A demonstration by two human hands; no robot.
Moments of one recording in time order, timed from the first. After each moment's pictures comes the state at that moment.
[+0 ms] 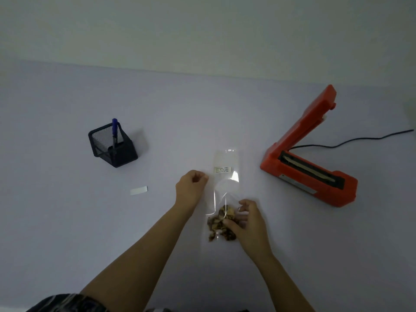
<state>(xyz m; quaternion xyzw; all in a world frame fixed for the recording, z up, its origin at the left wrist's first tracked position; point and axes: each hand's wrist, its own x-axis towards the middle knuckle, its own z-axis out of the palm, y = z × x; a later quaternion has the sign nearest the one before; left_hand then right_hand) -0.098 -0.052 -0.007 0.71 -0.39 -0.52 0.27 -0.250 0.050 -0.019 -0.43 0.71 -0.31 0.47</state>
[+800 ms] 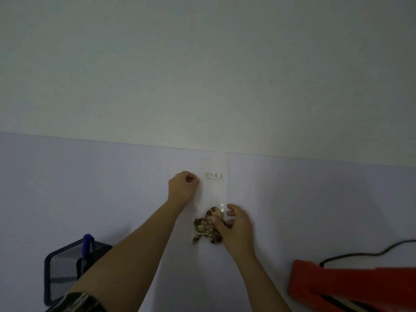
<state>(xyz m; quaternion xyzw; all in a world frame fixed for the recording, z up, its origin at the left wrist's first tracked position) -0.077 -0.343 -0.027 0.71 -0.53 -0.38 0.25 -0.214 -0.231 -0.039 -0.44 0.73 -0.34 0.40</state>
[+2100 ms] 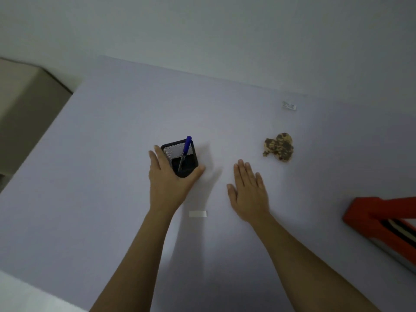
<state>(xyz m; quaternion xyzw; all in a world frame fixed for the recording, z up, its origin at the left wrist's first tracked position) 0.080 -0.115 0.038 0.82 -0.44 -0.26 0.24 -0.109 -0.135 -0.071 -0.79 0.59 -0.02 0.15</state>
